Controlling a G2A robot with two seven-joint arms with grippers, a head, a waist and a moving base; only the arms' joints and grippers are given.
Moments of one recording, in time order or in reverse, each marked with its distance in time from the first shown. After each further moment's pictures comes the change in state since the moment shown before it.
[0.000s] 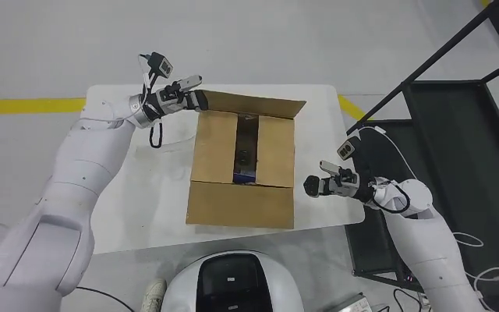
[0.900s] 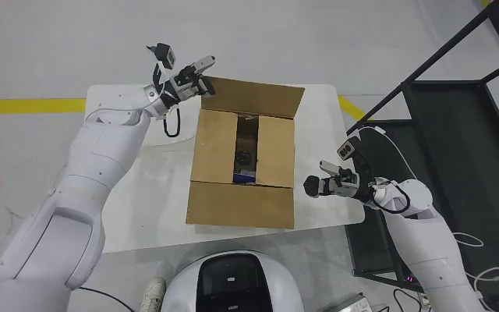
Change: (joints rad) left arm -0.054 -0.077 0.059 0.062 0.120 0.057 0.339; right arm 0.000 0.000 0.000 0.000 0.000 0.000 0.000
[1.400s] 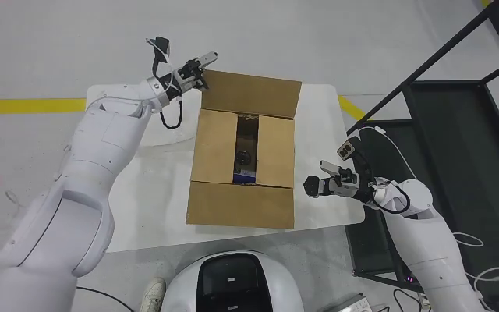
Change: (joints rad) left arm -0.102 -0.075 0.056 0.189 0.166 -0.026 0.097; right arm 0.000 0.000 0.000 0.000 0.000 0.000 0.000
